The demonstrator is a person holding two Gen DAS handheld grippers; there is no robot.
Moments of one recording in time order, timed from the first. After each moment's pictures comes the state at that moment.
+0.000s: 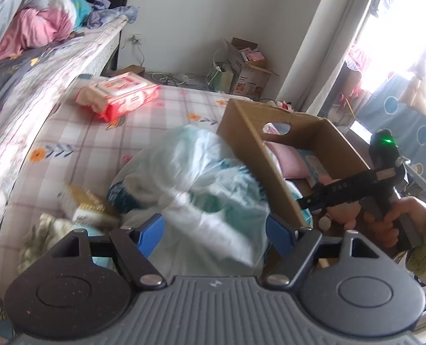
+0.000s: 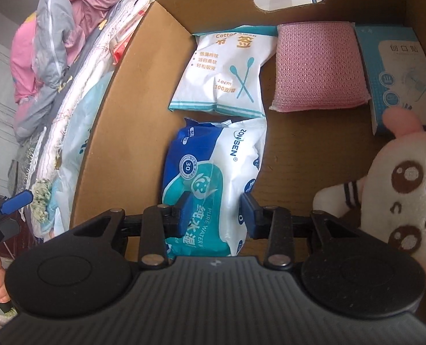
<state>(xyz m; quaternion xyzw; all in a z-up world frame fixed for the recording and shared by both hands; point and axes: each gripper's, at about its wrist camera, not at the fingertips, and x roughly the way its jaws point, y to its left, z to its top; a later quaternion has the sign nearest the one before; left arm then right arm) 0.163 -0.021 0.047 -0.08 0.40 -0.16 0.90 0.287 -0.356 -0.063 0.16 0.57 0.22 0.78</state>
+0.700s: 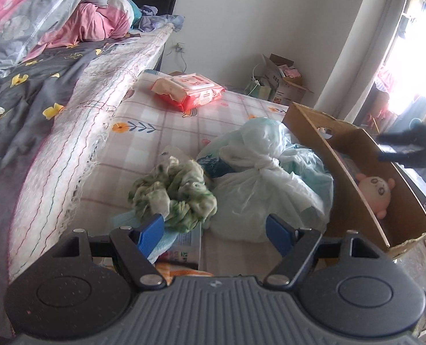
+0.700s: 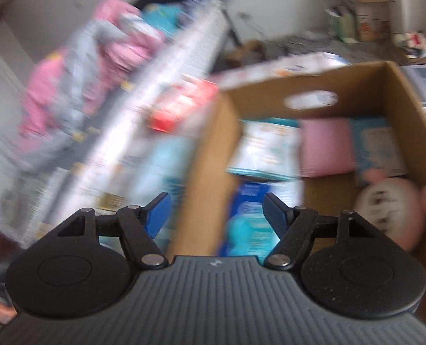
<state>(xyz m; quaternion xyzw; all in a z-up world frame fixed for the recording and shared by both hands) 0.088 0.079 0.032 -0.10 0.37 -0.09 0.92 0.199 -0.340 0.066 0.19 0.41 0.23 0.87</state>
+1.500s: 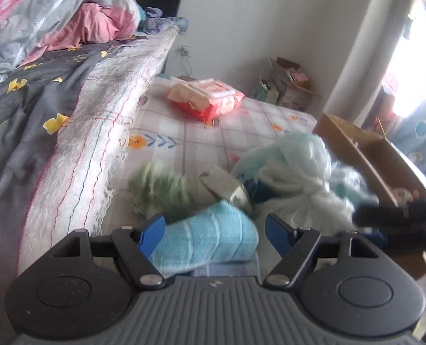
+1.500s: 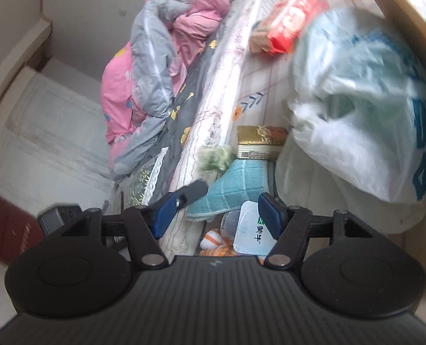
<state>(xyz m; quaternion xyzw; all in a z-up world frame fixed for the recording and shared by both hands) 0.145 0.119 0.007 -0.08 0.37 -0.09 0.92 0.164 -0.184 -0.026 0.37 0.45 0.32 0.75</state>
